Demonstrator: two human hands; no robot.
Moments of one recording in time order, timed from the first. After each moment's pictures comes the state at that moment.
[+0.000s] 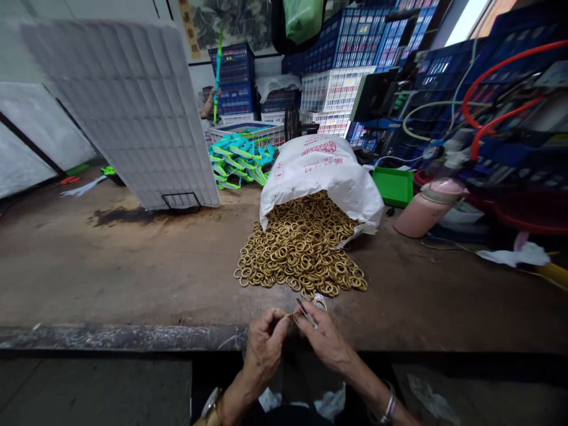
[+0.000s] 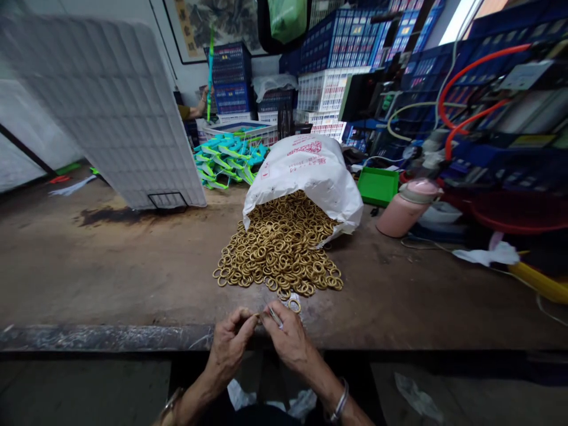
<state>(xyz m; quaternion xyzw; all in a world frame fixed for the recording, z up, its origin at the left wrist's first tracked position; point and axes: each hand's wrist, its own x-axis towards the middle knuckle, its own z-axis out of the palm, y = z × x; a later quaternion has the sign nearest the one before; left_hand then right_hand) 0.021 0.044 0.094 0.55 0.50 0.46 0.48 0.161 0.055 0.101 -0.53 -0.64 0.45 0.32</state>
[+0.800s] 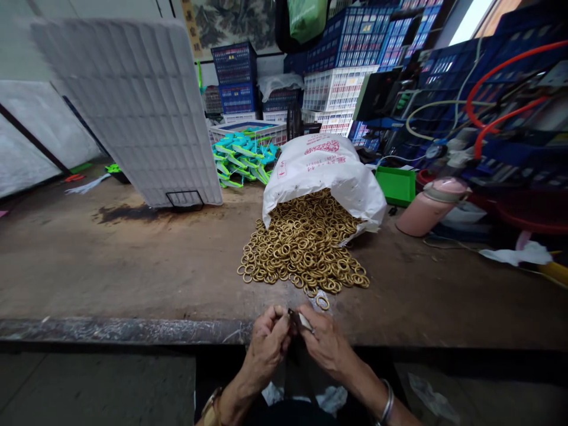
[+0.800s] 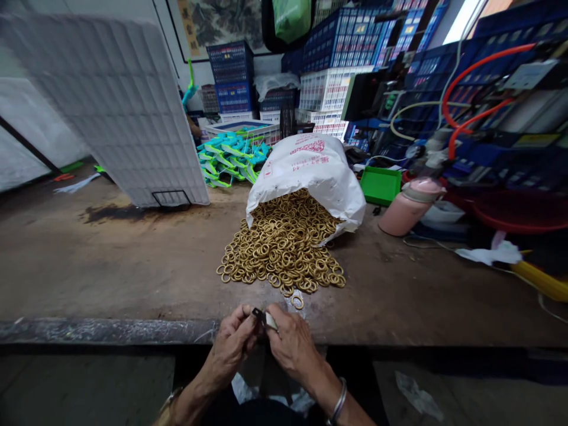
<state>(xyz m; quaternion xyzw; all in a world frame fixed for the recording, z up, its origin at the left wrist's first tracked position) 0.019 0.035 0.106 0.38 0.44 0.43 0.69 0.157 0.046 0.092 -0.55 -0.75 0.29 0.24</state>
